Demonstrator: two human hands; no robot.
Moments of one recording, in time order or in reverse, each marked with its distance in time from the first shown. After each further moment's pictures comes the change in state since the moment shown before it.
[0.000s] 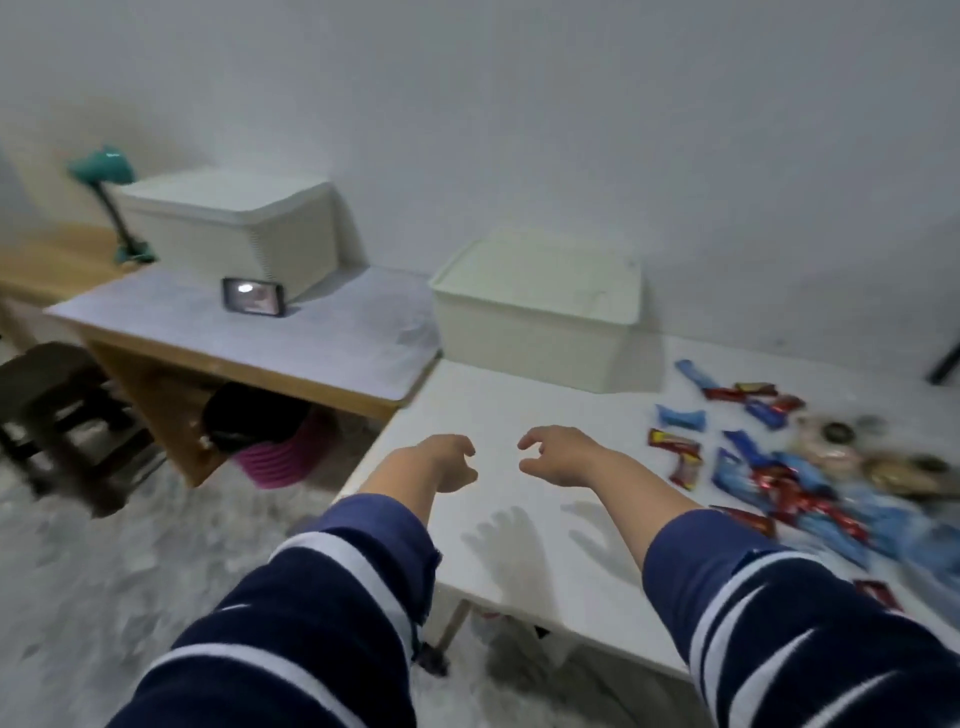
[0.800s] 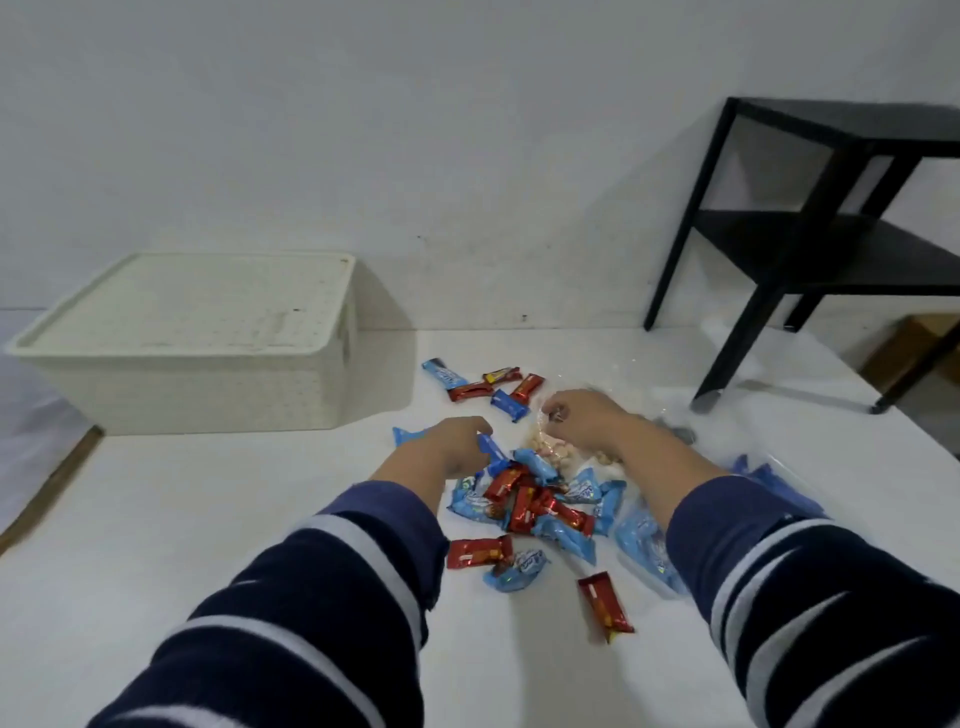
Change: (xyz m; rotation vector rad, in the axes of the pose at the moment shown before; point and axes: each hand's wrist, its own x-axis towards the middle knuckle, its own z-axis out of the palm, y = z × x) left_hand 0.147 0.374 0.062 0.000 -0.088 0.473; right_hand -0.031 0.361 -0.157 0.112 0.227 0.381
